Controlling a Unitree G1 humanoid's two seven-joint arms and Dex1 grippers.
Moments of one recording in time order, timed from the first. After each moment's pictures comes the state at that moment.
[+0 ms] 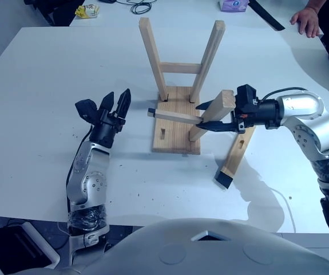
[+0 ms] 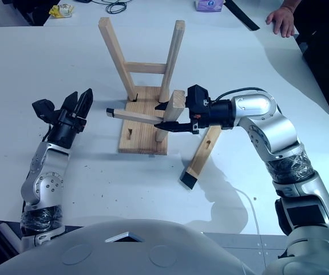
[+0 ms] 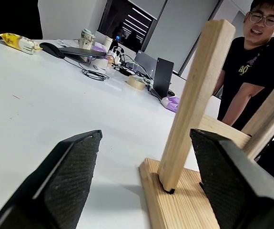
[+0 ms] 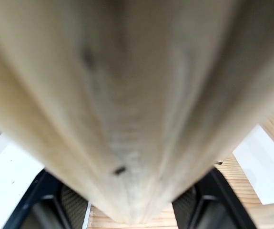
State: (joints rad) left arm 0.09 0.12 0.23 -0.27 -0.65 0.26 -0.31; right arm -0.37 -0.75 0.28 -0.17 0.58 0.28 1.16
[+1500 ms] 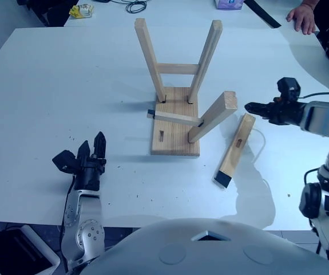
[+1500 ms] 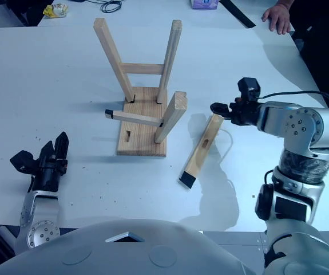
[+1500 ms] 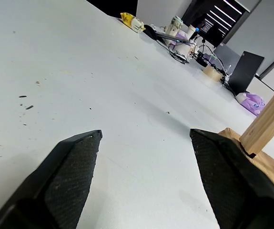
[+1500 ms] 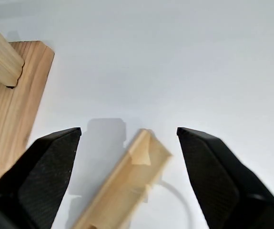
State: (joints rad) left arm 0.53 -0.07 0.31 -0.45 -0.63 0.18 -0.17; right arm -0.44 -0.44 -0.33 -0.21 0.76 1.61 -0.04
